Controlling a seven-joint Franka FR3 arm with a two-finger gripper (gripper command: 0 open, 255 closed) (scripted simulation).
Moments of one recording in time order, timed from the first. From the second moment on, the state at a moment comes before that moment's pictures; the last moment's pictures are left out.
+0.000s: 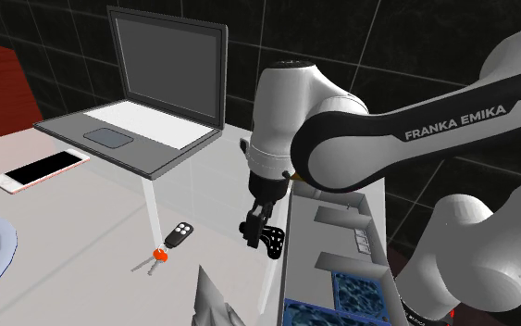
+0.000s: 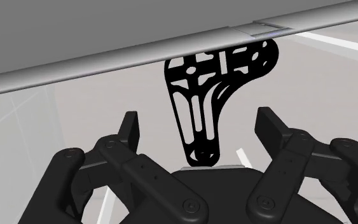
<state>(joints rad) 0.31 -0.45 0.36 -2.53 0.21 2.09 0.04</state>
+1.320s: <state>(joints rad) 0.31 -0.49 0.34 -2.46 0.20 1.99 0.04</state>
